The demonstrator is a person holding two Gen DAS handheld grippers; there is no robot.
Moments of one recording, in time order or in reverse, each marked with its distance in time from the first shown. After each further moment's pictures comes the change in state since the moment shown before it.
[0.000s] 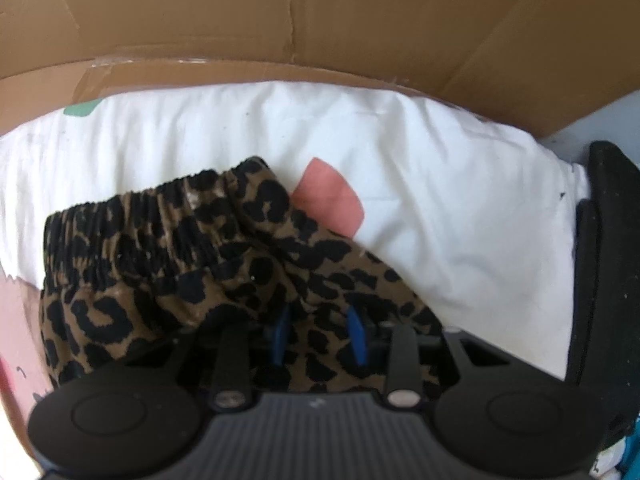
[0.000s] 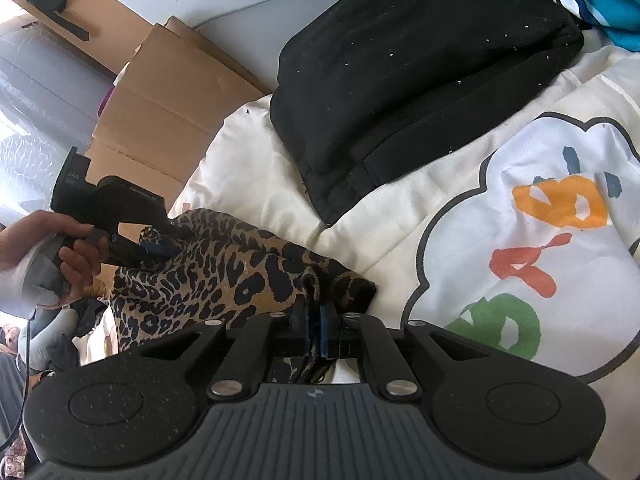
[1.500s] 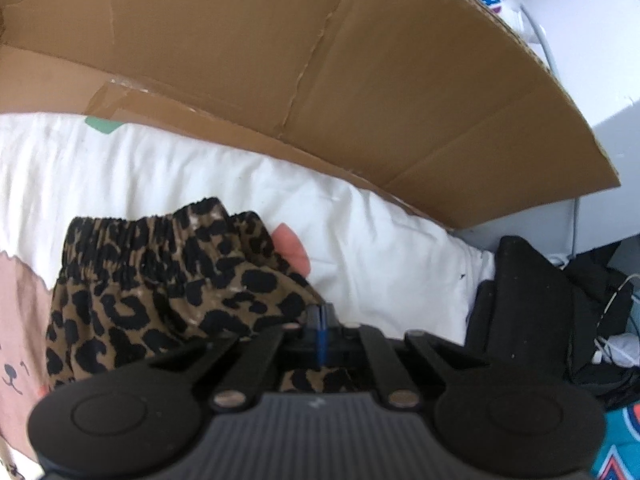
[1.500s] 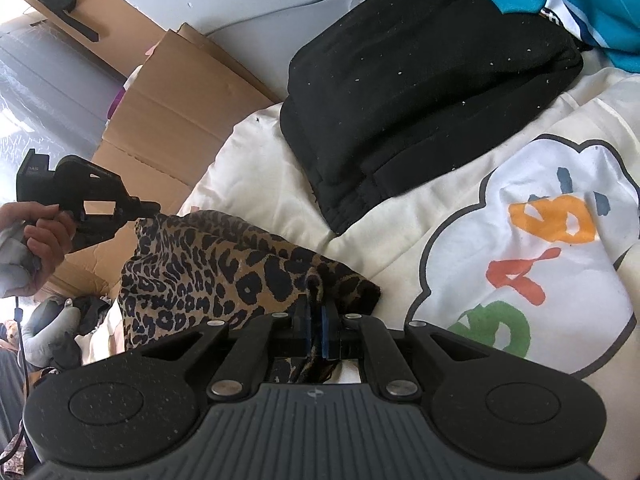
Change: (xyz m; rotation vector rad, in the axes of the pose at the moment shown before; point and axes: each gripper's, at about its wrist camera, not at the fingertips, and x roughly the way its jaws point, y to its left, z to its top) left arm -0.066 0.027 -0.003 -0.185 -0.151 -0.260; right arm -0.016 0.004 0.000 -0.014 -0.019 0.003
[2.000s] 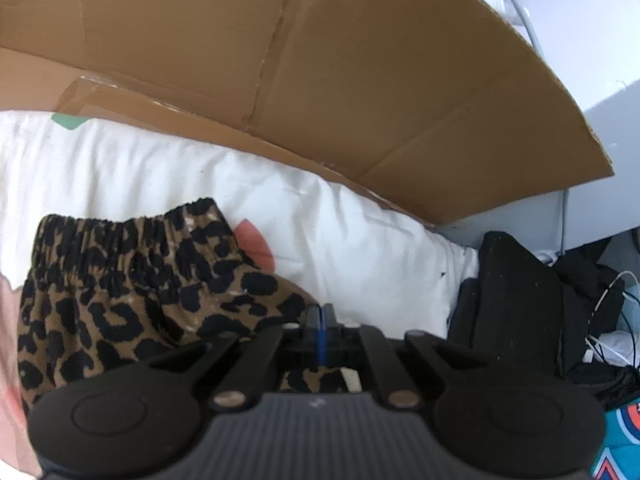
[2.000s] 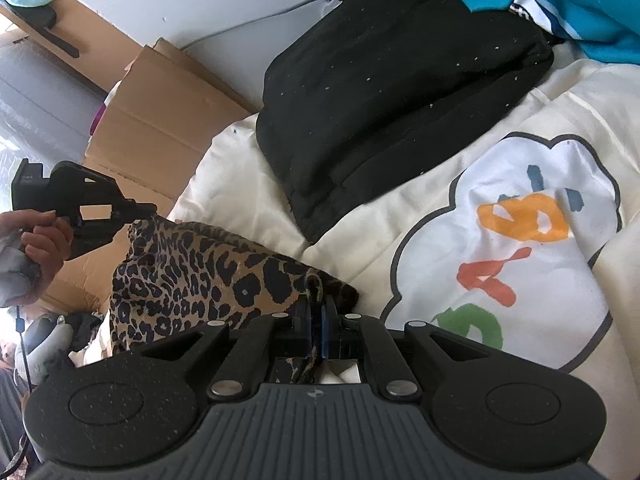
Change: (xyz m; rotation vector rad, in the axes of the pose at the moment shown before) left arm 0.020 -0.018 -0.002 0.017 0.001 -0.038; right arm -0.004 -0.009 0.003 0.054 -0.018 -0.037
